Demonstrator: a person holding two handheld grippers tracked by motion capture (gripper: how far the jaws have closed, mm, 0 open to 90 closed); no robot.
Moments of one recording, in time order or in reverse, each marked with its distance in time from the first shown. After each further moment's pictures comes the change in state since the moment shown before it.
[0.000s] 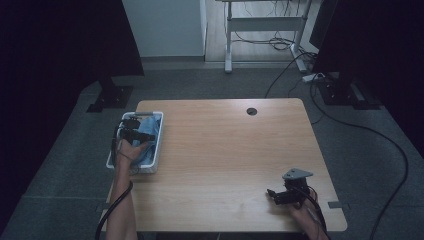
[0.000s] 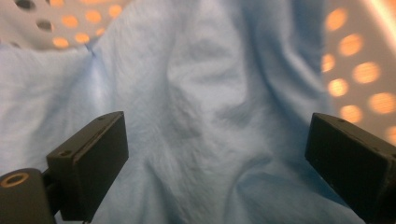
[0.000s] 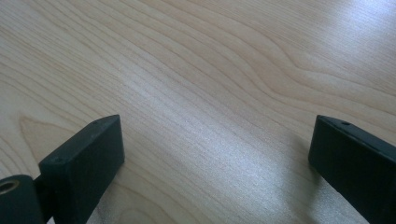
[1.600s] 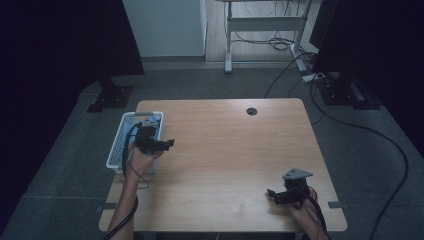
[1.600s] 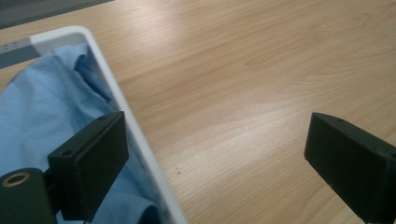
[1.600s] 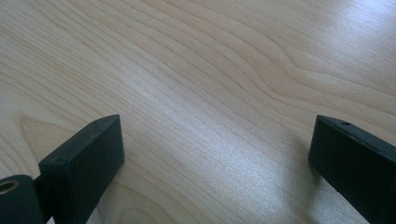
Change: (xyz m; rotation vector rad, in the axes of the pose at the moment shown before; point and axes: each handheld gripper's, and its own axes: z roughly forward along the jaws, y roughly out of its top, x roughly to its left) left arm -0.094 -0.014 -0.055 -0.202 -0.169 0.200; right arm 0.000 0.000 0.000 0.001 0.001 -0.003
